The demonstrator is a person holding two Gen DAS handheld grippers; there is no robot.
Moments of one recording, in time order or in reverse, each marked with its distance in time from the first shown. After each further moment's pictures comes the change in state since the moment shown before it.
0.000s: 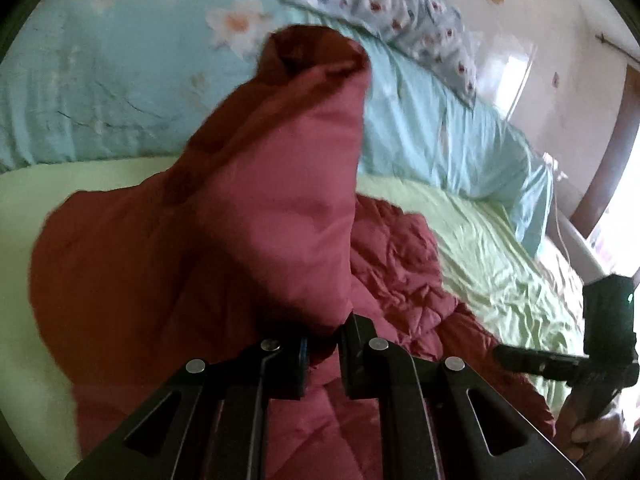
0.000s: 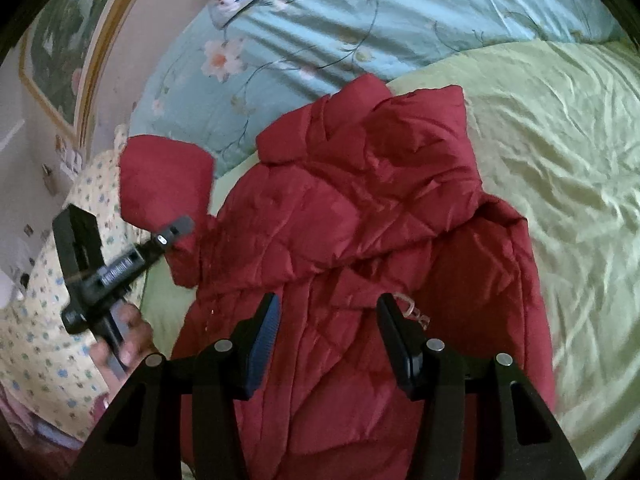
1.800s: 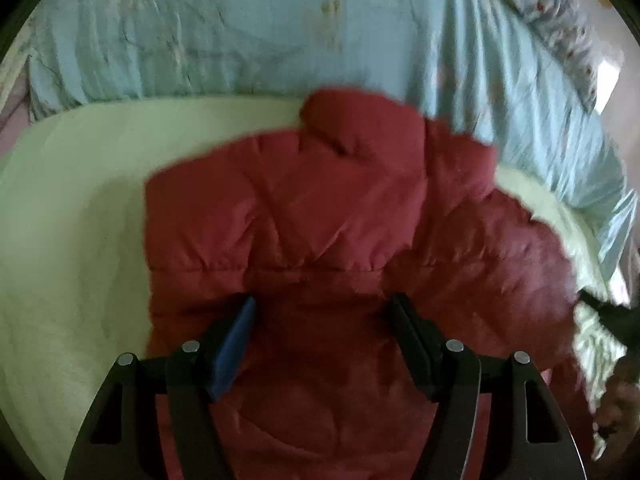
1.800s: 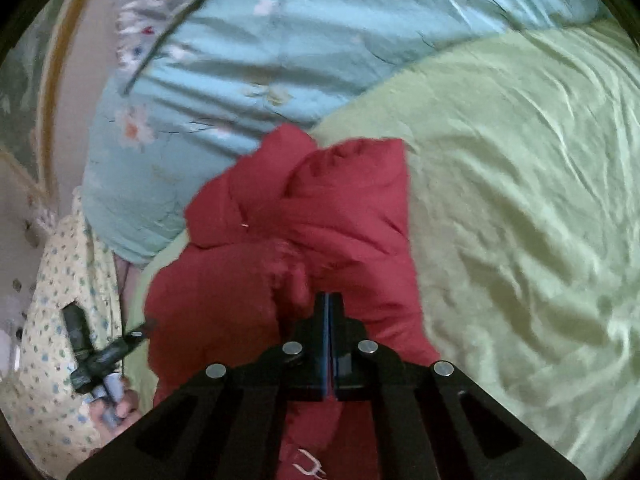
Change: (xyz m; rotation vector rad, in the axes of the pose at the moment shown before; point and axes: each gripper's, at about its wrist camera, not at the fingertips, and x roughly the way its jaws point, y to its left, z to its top) left arm 0.125 0.071 0.059 -0.158 0.130 0.276; right arm 0.049 -0.073 0.093 0.079 -0.074 -0.049
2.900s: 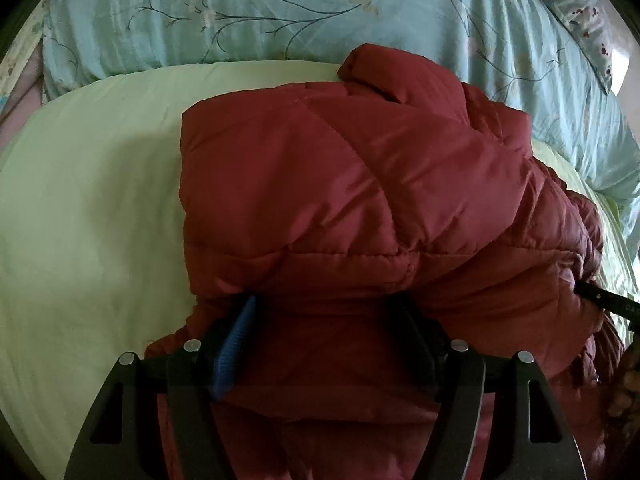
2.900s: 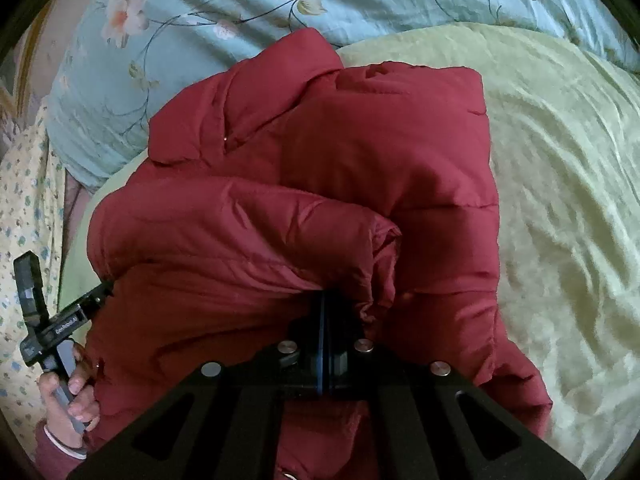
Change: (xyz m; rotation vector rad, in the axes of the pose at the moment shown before) left arm -0.006 0.040 -0.058 0.004 -0.010 0.061; right arm 0.077 0.036 -0.026 -0.172 0.169 -0.193
